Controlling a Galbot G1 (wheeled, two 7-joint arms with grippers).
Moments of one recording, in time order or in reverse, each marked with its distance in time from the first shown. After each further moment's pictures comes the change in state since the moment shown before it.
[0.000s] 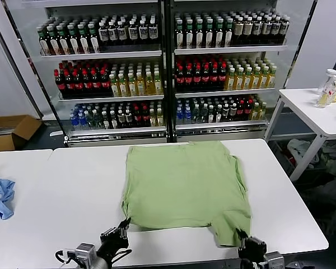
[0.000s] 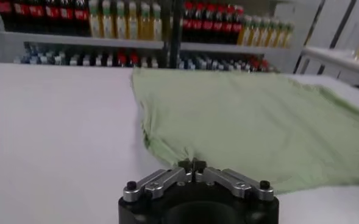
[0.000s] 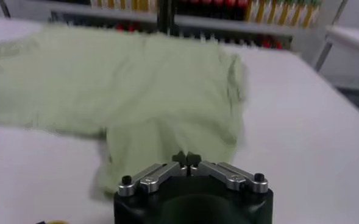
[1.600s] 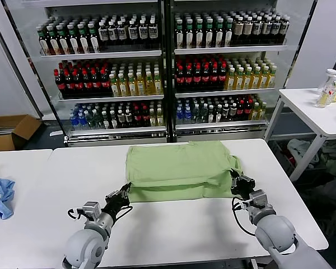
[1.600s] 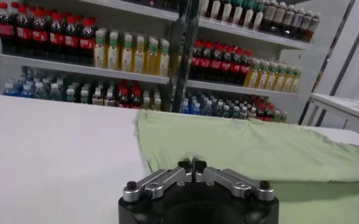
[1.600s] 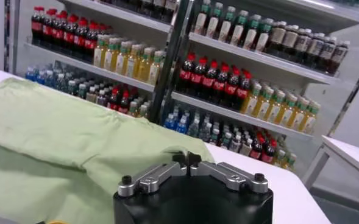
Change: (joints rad) left arm -0.416 0.050 0.088 0.358 -0.159 -0.086 -0.024; right arm 0.602 -0.065 -0.318 -0.384 -0.110 0.048 -0.042
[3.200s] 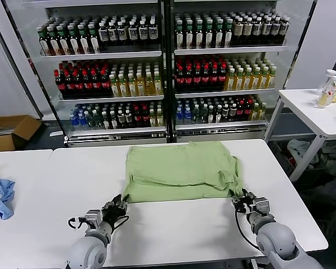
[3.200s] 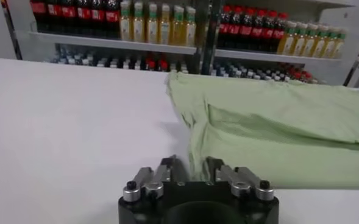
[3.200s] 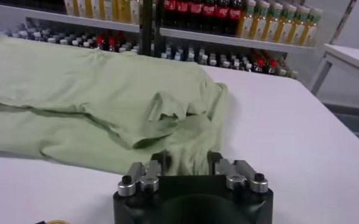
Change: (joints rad) left arm 0.048 -0.005 -0.006 0.052 0.026 0.044 -0.061; right arm -0.104 0.040 0.104 -0.031 0.217 -0.191 0.018
